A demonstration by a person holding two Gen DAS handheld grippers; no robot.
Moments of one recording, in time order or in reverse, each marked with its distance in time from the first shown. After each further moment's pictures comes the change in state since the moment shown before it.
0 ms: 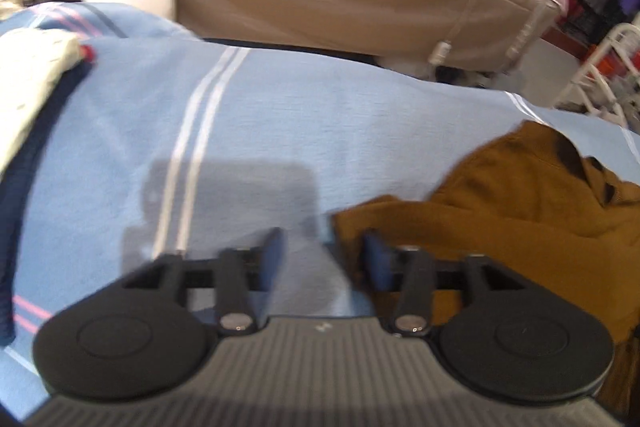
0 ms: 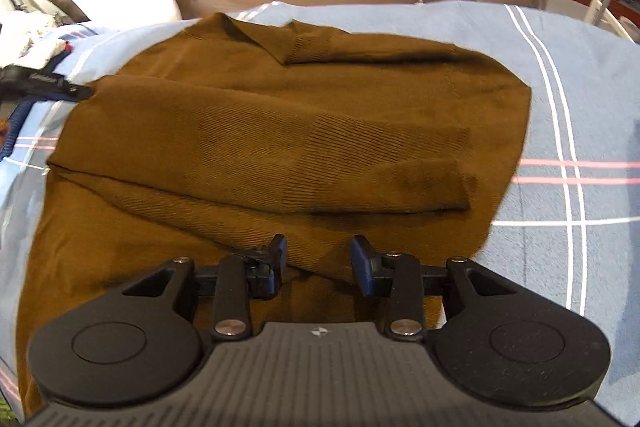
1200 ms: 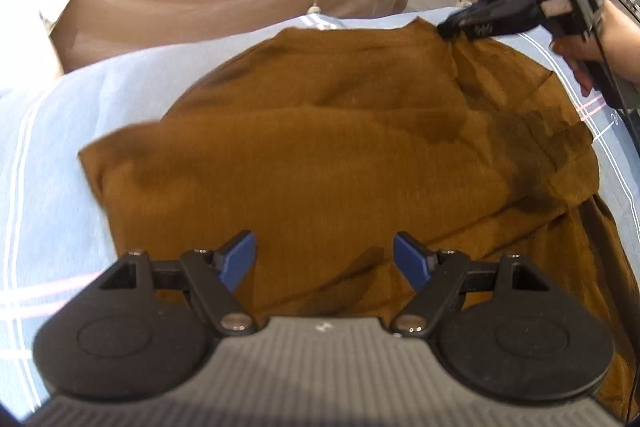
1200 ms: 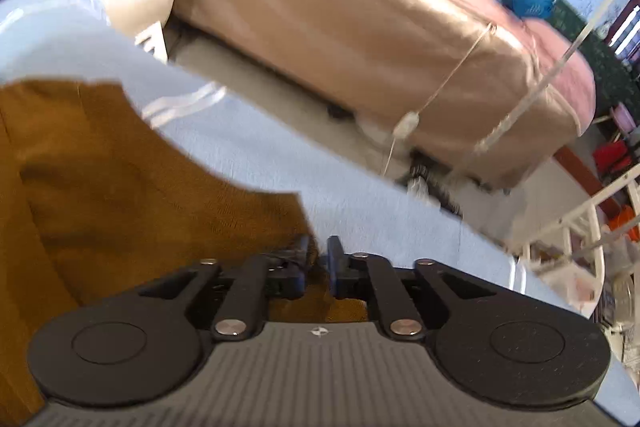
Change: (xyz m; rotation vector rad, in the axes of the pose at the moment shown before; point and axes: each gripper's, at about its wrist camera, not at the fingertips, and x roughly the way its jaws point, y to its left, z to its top) left arm -0.027 -0.166 -0.087 0.341 0.008 -0.163; right arm 0.087 0.020 0.161 -0.471 -0.141 -0.225
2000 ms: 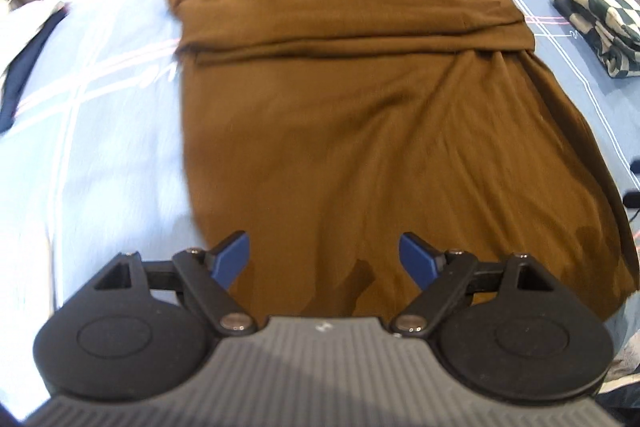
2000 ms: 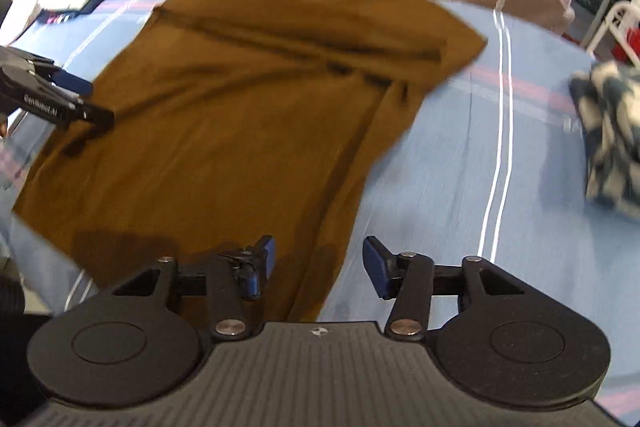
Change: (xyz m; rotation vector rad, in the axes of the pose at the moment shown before) left arm -0.114 -0.054 -0.186 -0.073 0.018 0.100; right arm -0.255 0.104 -0.259 0.199 0.100 0.202
